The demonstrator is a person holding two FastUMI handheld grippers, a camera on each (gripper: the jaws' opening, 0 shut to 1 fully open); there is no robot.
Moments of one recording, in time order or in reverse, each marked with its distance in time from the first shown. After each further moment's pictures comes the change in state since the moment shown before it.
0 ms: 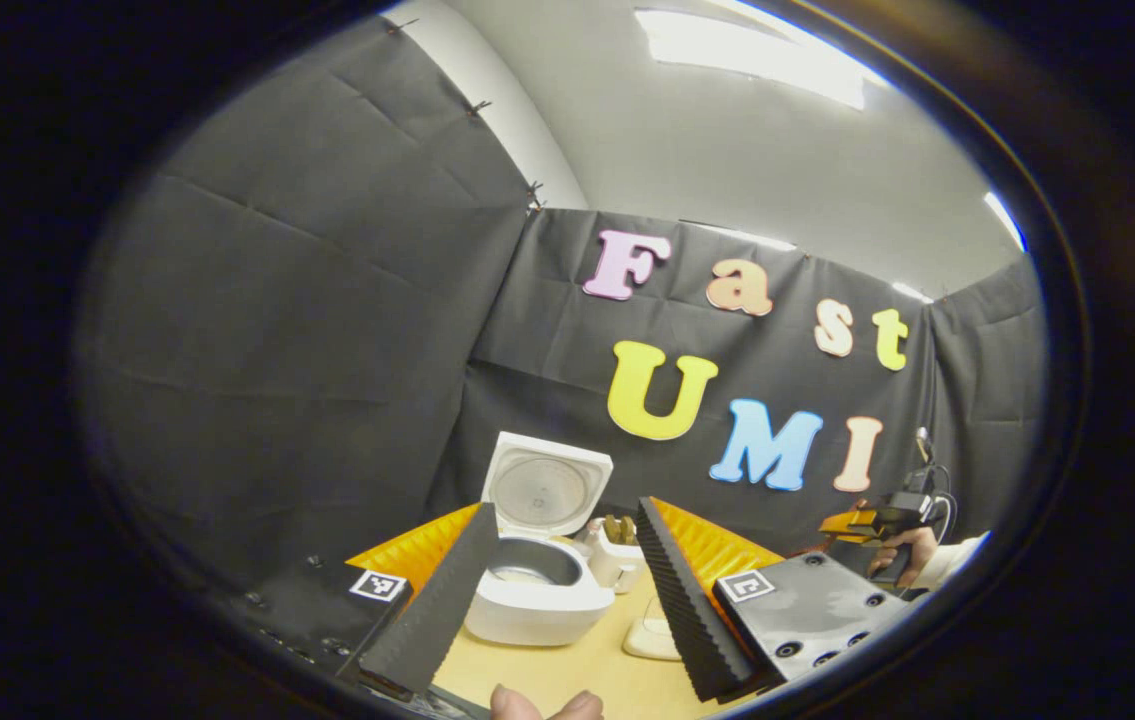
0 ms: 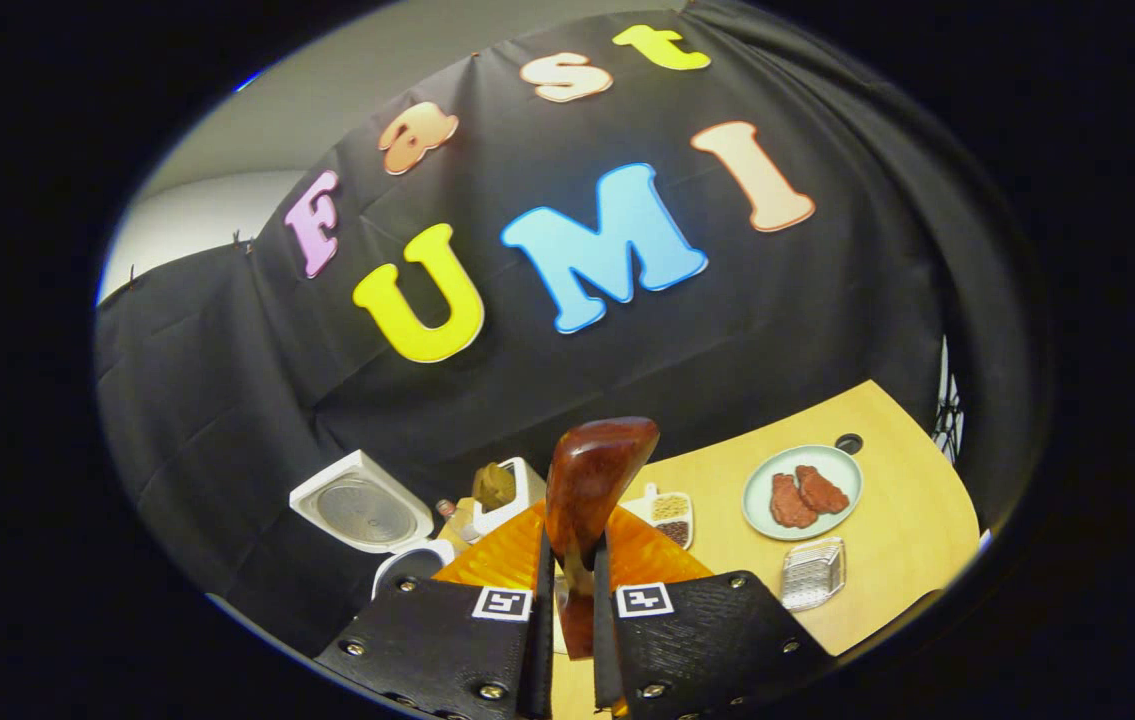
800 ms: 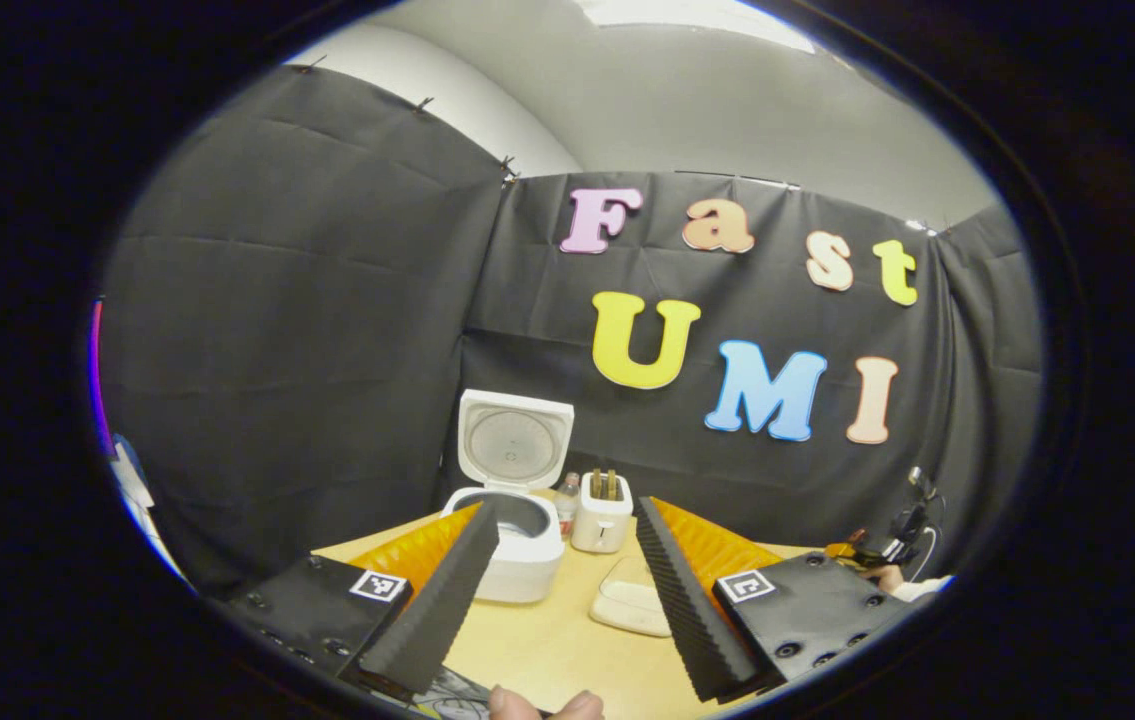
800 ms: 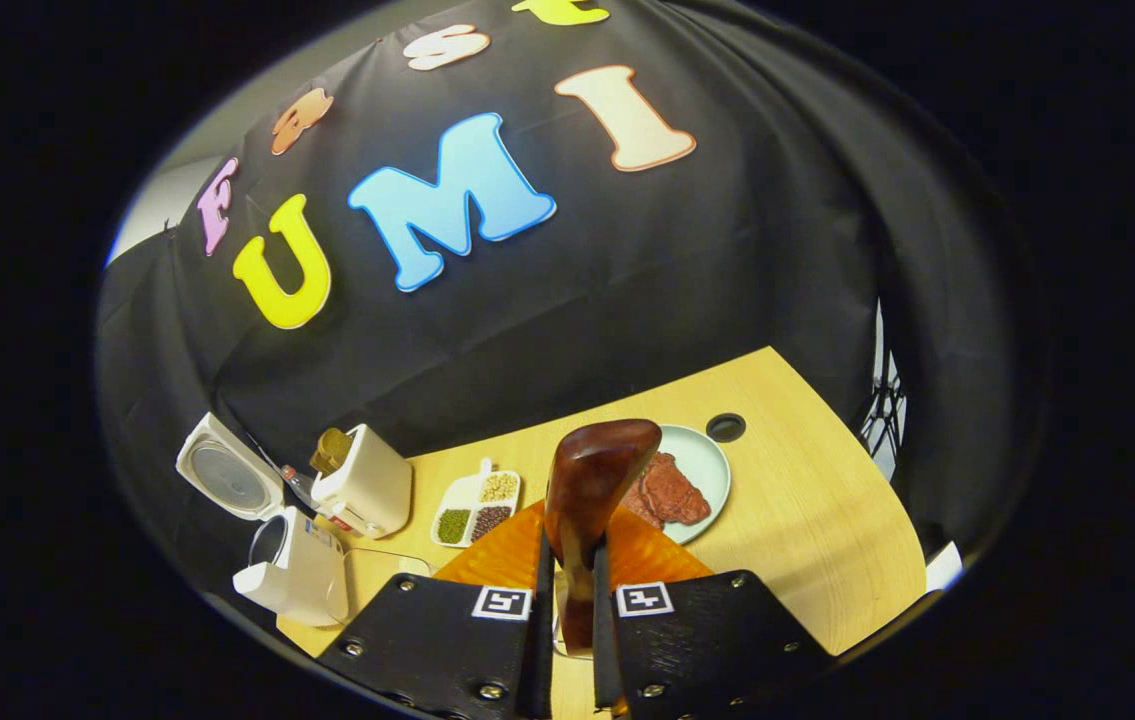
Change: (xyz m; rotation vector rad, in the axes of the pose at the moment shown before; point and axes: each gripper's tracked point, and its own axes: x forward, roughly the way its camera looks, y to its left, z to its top) left arm -0.034 -0.153 -0.036 0.134 0.120 0.124; right arm 0.053 -0.218 -0.042 0.004 0.120 -0.173
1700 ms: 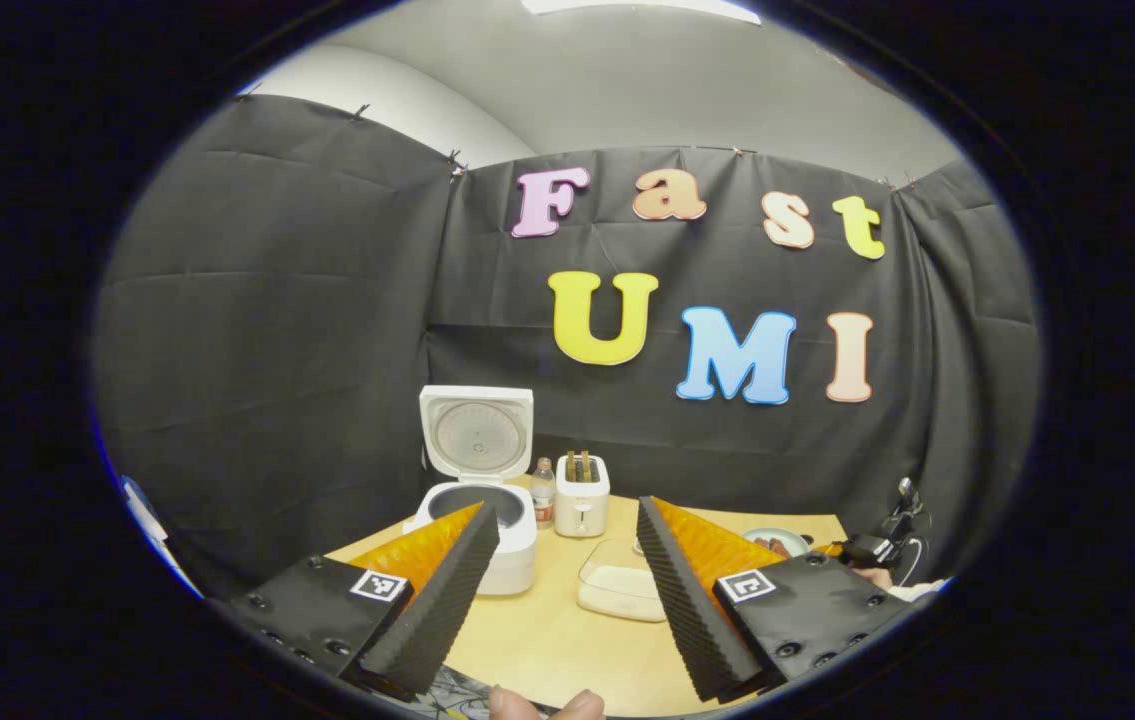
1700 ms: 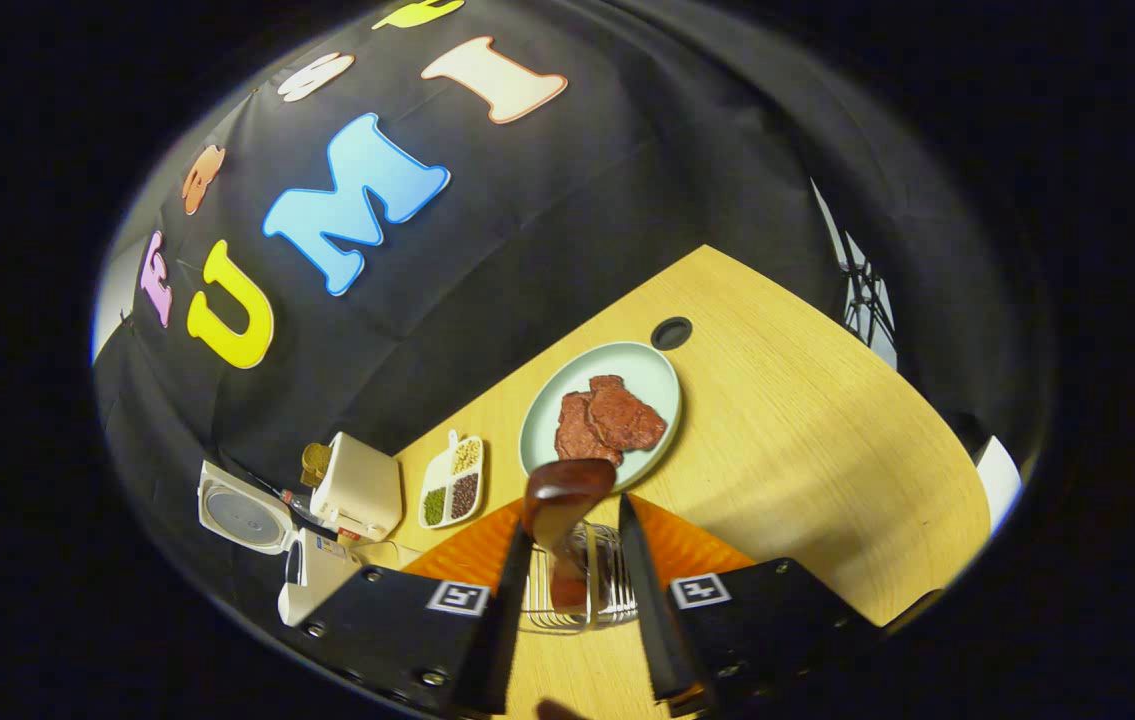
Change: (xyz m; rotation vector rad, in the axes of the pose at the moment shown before) left arm 0.018 -0.062 -0.014 0.078 0.045 -0.078; right arm -0.014 -0.049 -0.058 0.258 0.129 -0.013
